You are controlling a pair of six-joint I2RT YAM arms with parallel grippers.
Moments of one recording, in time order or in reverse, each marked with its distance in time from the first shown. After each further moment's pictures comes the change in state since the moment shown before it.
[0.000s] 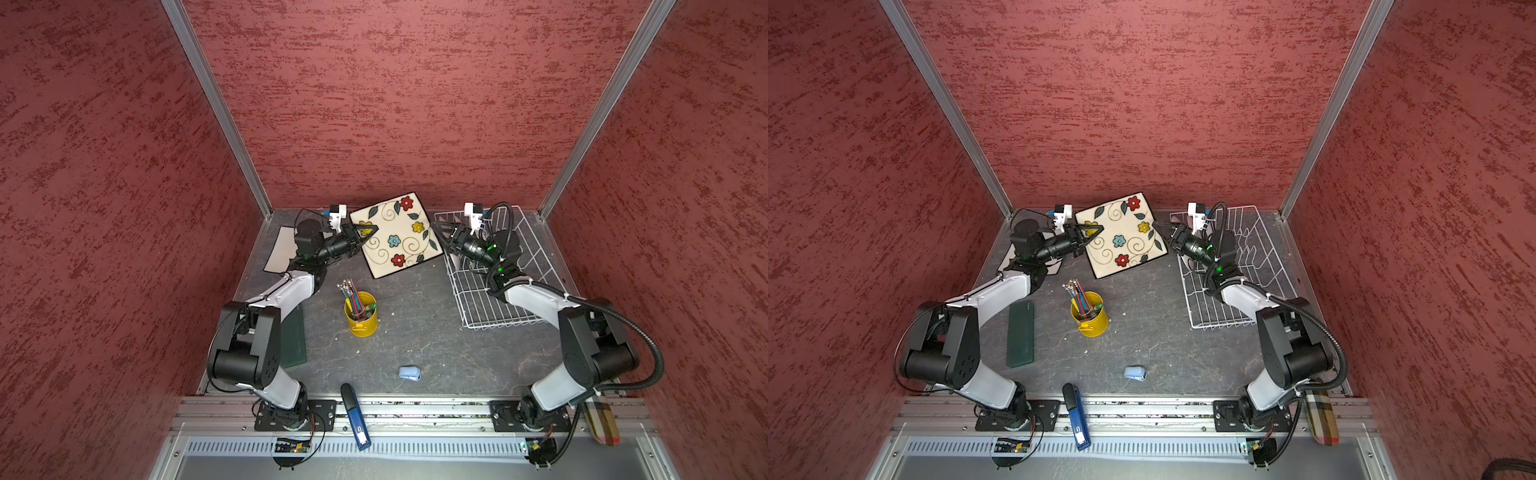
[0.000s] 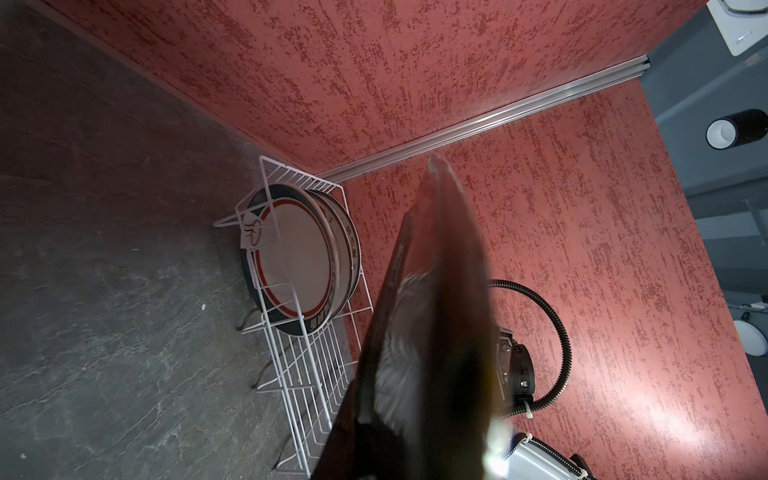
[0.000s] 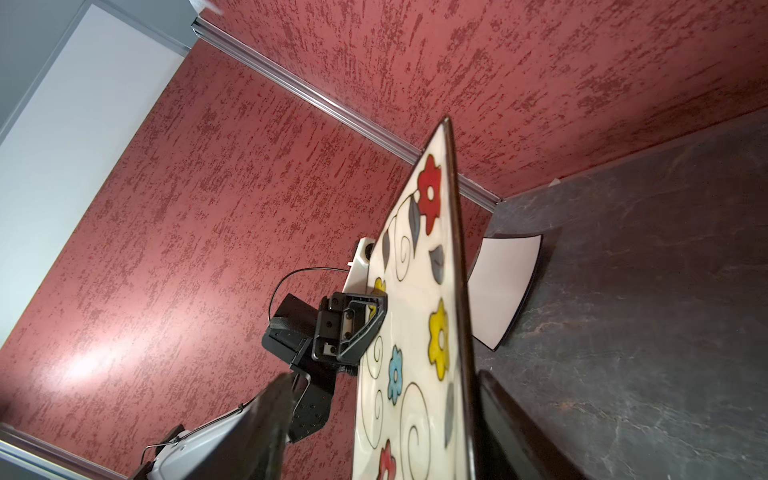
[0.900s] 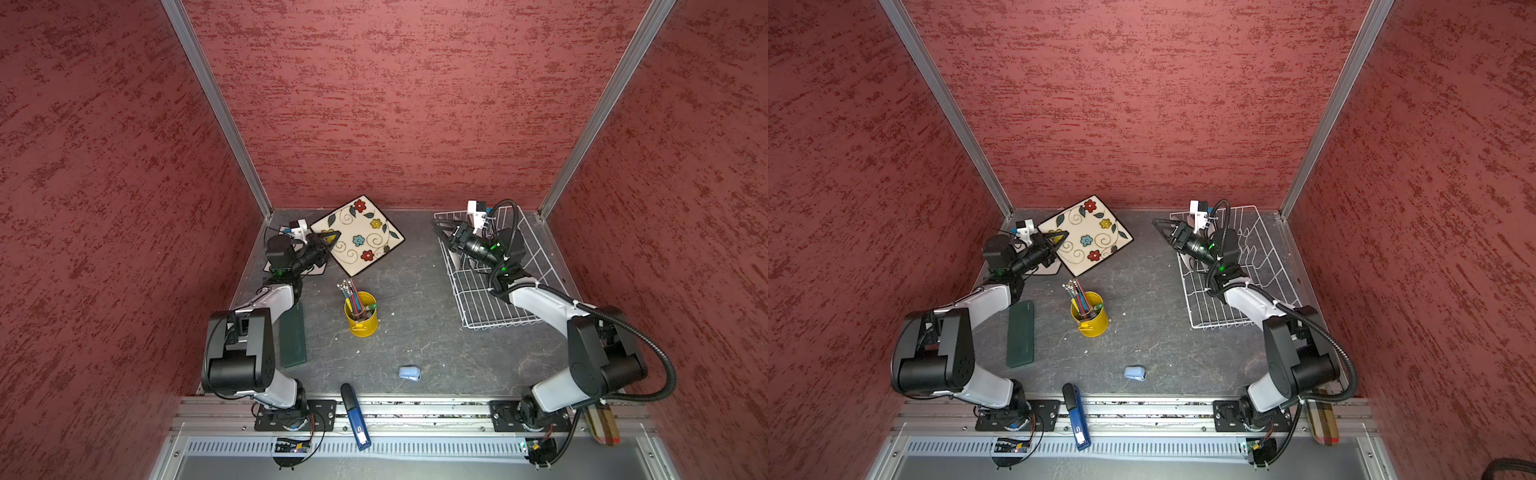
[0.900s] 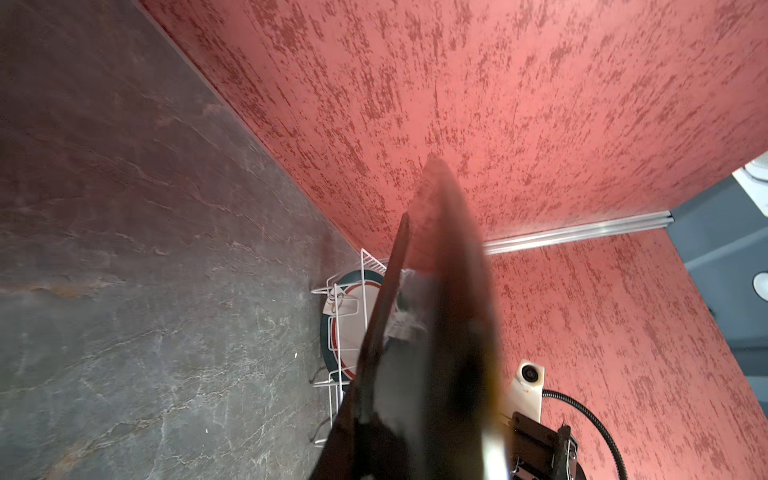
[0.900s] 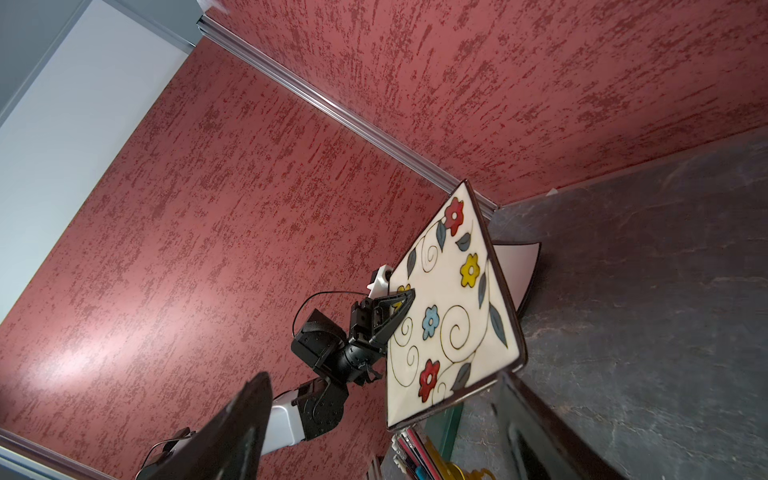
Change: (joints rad) left arm 0.238 -0.044 -0.182 0.060 -0.118 -0.050; right arm 0.003 -0.058 0.004 -0.077 0.016 -0.053
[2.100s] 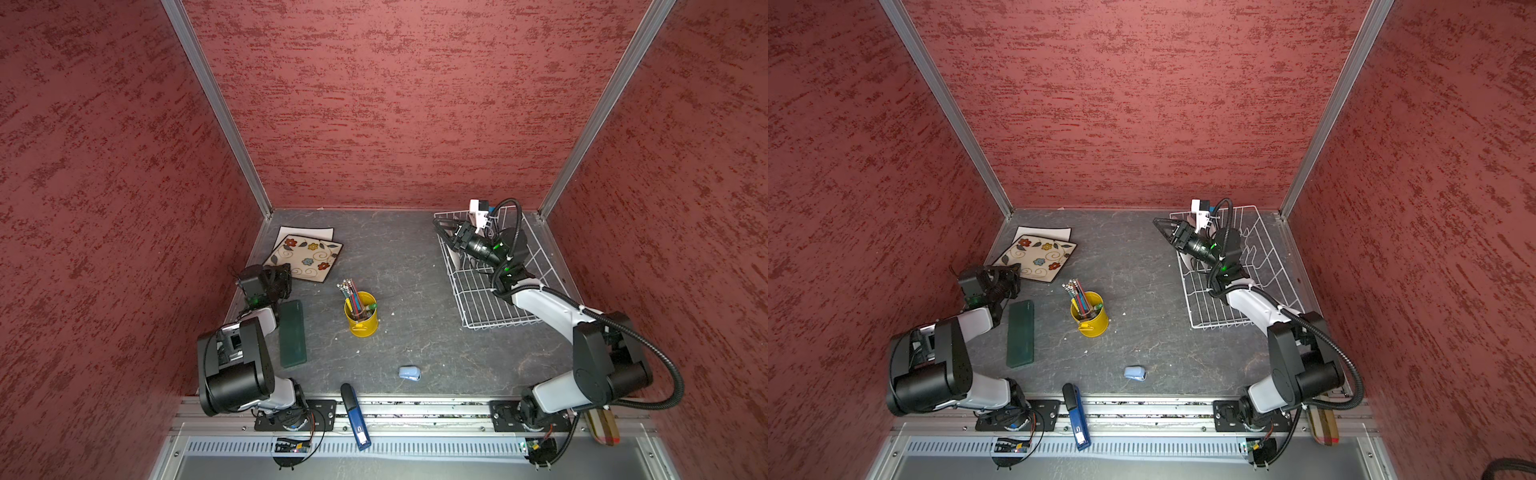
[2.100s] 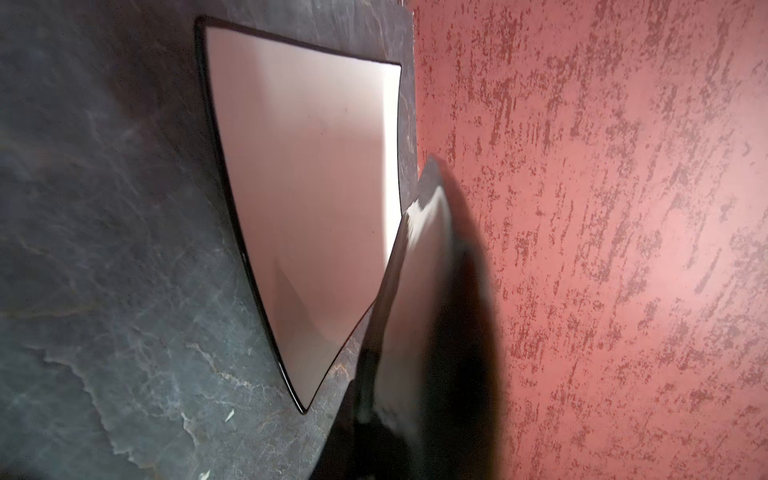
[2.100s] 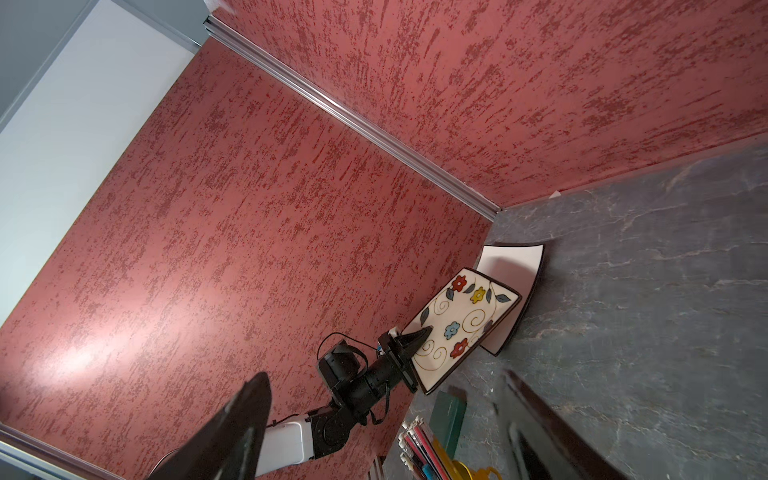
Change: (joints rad) left arm 0.268 -0.084 -0.226 -0.179 -0.407 -0.064; right arm 0.000 -0.040 0.000 -0.035 0.001 -0.015
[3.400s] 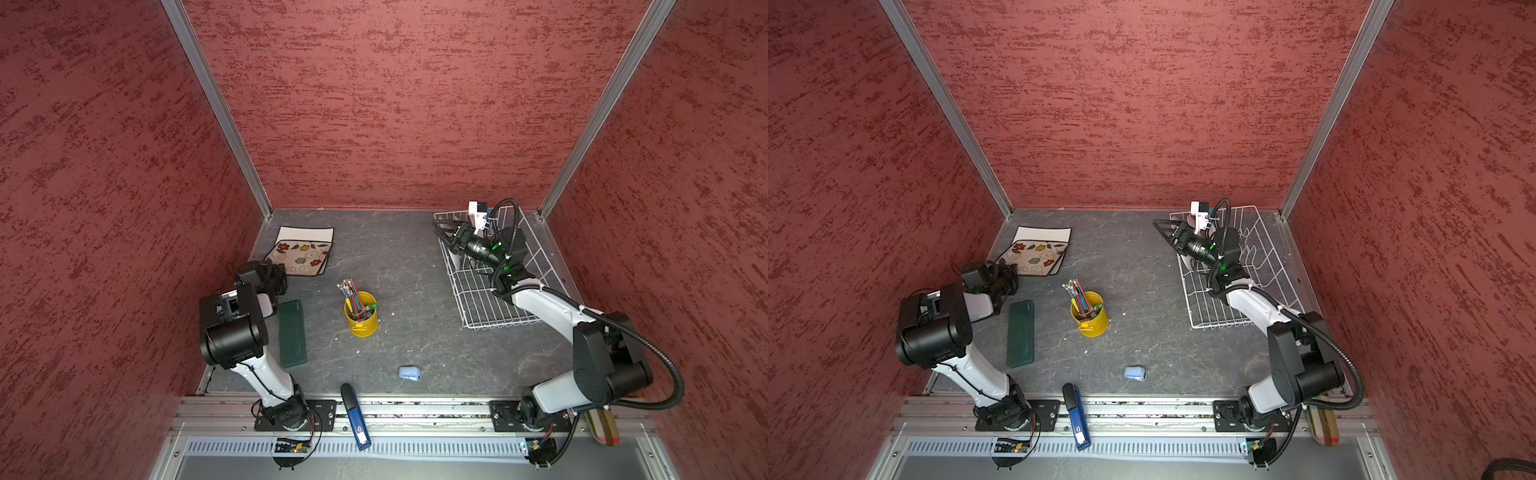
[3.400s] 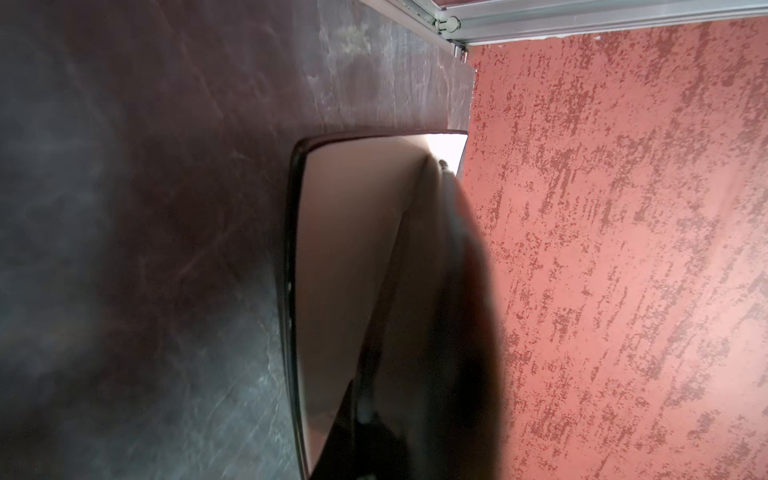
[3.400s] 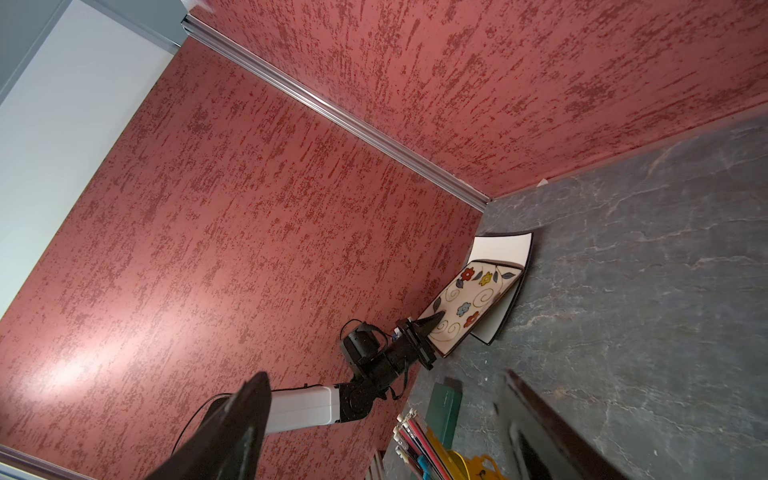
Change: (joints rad) left arm 0.045 0.322 0.155 0.099 -0.011 -0.044; right arm 0.000 0.000 0.000 -0.052 0.003 -0.001
